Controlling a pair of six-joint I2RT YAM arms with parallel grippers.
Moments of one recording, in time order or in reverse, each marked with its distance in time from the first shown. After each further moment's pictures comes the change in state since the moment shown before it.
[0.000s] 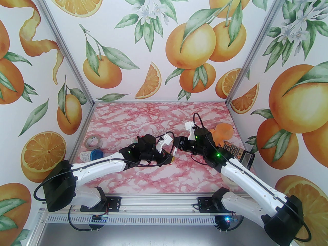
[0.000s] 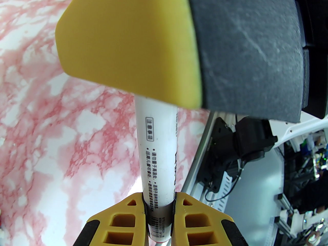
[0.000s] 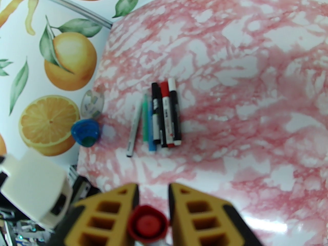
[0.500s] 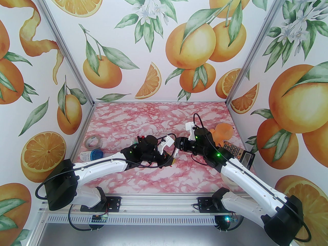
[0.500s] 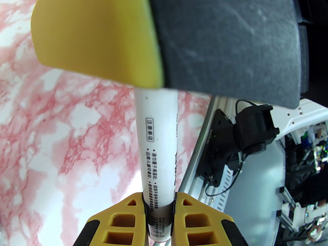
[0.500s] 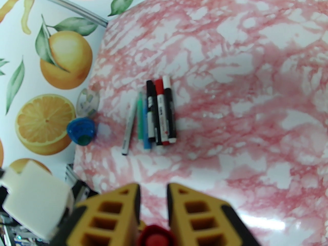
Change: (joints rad) left arm -0.017 0.017 0.013 -0.023 0.003 0.018; right arm -0.005 0.000 0.000 -0.023 0.003 -0.008
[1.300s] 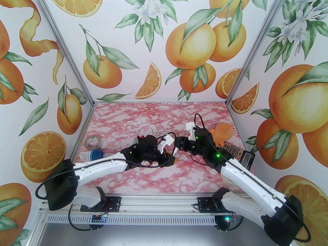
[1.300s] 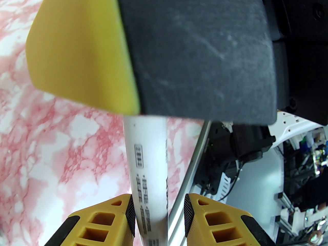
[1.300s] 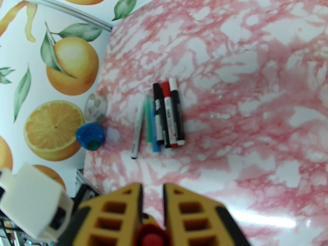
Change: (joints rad) left arm 0.000 -0.002 -0.012 0.067 -0.009 -0.029; right arm -0.004 -0.008 -0.035 0.069 -0.028 0.081
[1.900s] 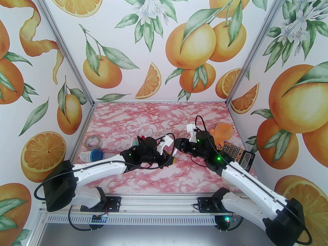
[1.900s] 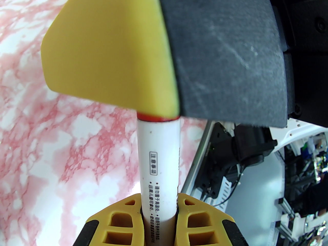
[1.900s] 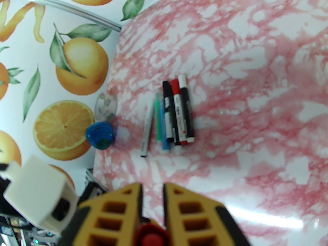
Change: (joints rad) left arm -0.016 -0.025 -0.043 0.035 -0.057 -0.023; right arm 0.002 -0.046 -0.063 0.064 -0.016 0.037
